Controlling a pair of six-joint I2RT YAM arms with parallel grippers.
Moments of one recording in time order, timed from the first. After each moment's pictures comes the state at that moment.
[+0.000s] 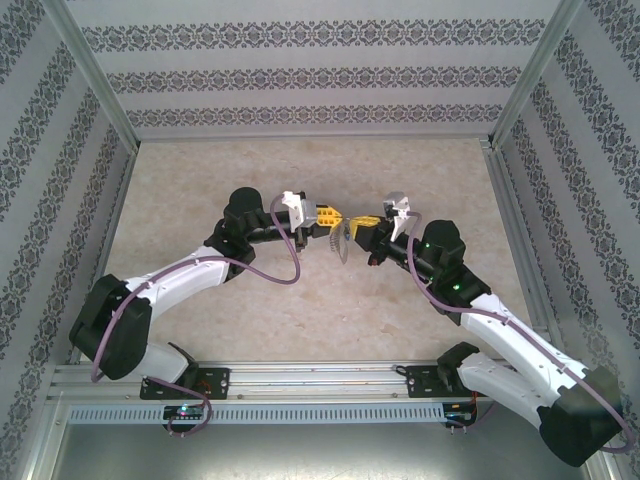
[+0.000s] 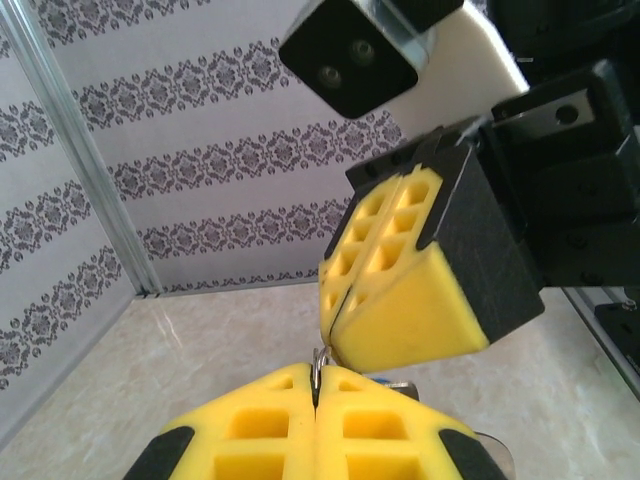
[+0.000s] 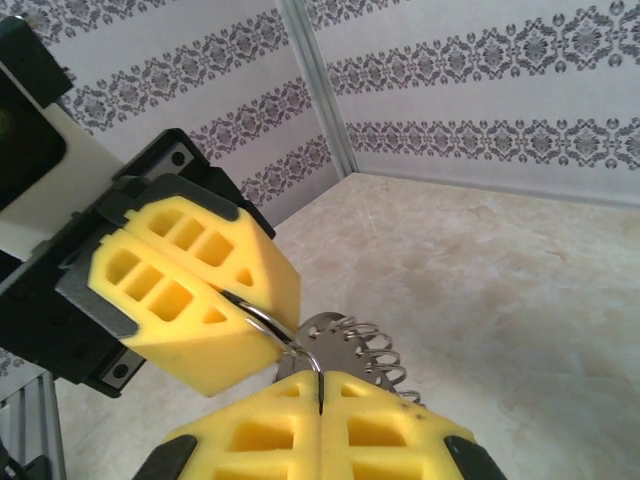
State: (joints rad) left arm -0.57 1.44 0.87 0.59 0.80 0.23; right arm 0.52 0.90 0.59 0.23 -0.41 0.32
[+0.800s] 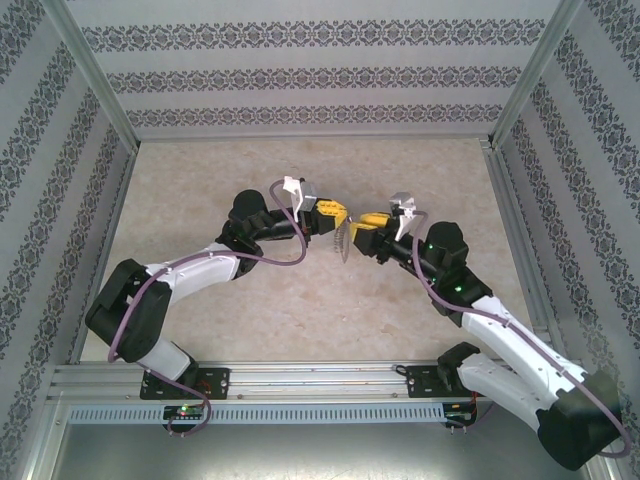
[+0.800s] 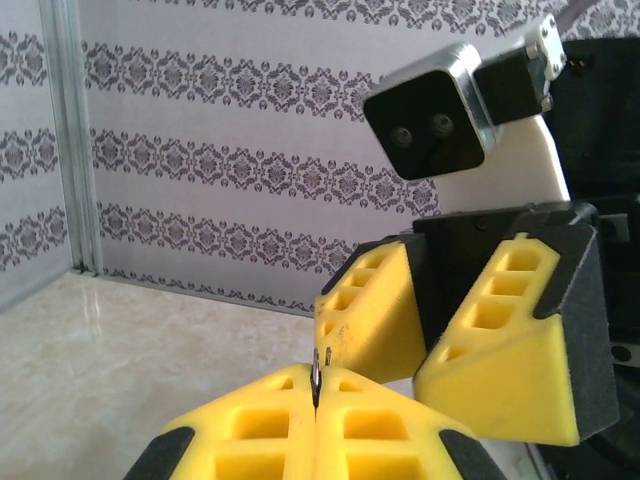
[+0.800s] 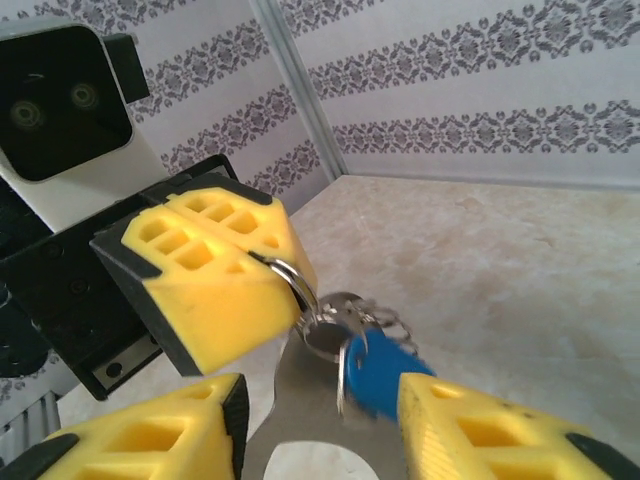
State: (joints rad) left arm -0.57 1.55 0.87 0.83 0.77 -0.21; right arm 0.48 0.87 0.56 0.23 -0.41 0.39
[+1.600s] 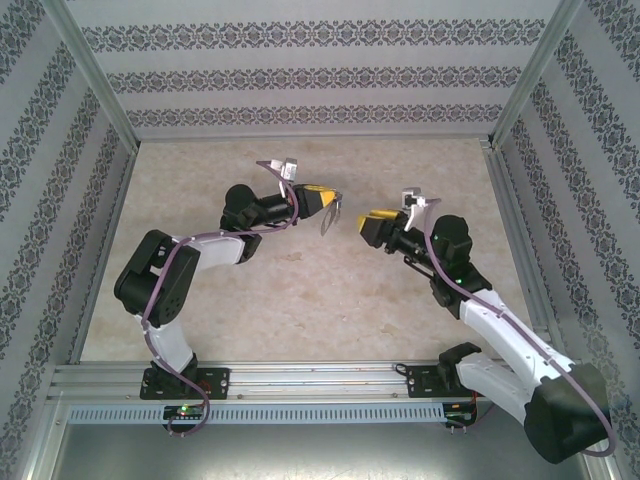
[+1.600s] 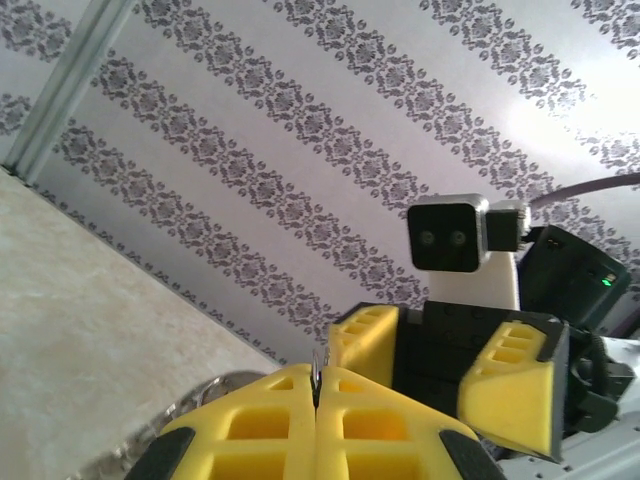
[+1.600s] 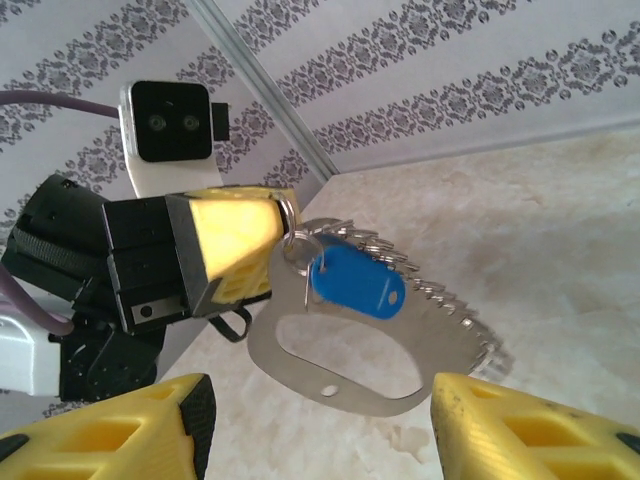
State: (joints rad) left arm -0.43 1.79 0.93 1.20 0.89 -0.89; right arm 0.35 0.96 0.55 0.33 -0.51 0.58
